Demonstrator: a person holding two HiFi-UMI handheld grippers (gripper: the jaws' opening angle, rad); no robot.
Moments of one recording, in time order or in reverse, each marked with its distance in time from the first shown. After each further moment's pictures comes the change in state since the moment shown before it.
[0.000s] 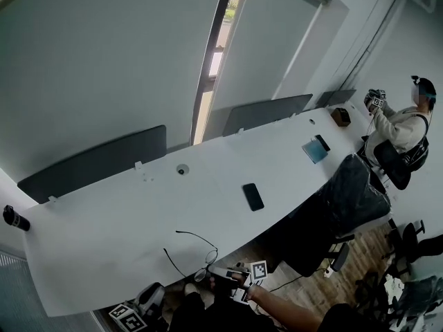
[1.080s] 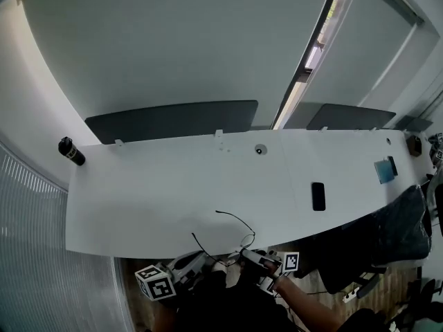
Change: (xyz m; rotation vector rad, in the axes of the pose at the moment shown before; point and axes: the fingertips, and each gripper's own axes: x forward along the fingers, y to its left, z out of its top) left arm -0.008 -0.029 0.028 0.008 -0.073 0.092; right arm 0.045 -0.013 -0.036 0.125 0.158 0.070
